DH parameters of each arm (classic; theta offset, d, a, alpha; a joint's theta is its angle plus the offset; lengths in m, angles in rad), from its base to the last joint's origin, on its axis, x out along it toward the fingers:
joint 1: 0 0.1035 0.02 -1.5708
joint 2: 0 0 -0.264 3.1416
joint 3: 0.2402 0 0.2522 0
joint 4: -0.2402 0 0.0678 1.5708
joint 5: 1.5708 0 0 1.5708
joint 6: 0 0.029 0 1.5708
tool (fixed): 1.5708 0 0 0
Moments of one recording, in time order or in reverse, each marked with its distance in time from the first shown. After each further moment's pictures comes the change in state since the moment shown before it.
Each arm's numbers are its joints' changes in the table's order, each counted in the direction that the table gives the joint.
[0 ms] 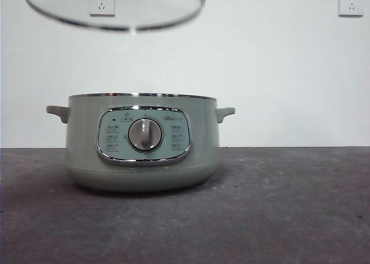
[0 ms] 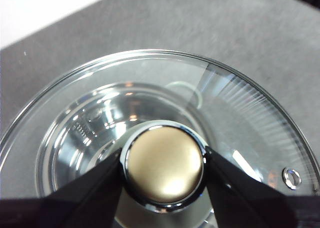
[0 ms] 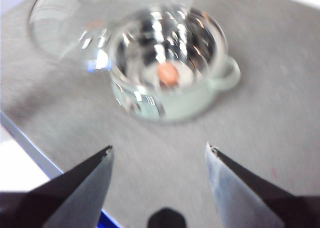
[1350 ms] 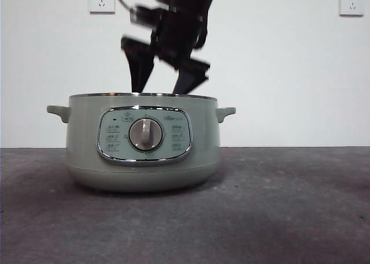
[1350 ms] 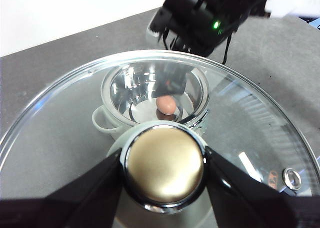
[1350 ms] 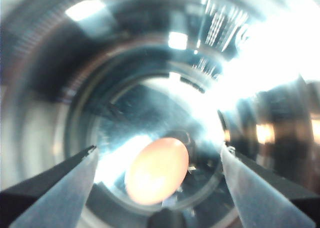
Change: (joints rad) left arm 0.198 -0.620 0.000 -0.504 0.000 -0.040; right arm 0.007 1.267 0.742 0.142 -0.039 -0.101
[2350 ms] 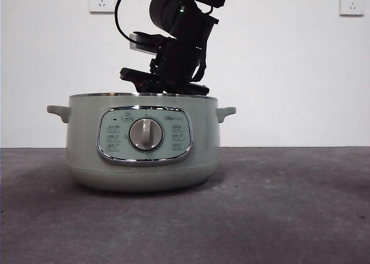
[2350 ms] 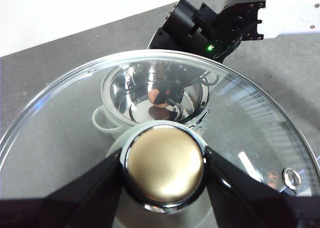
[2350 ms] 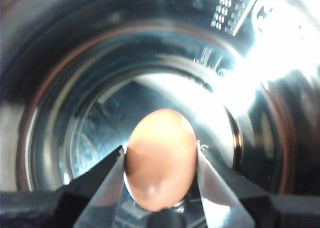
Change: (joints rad) left arm 0.000 0.000 0.000 -0.002 0.000 0.000; right arm 0.000 -0.008 -0.243 0.243 0.008 -0.001
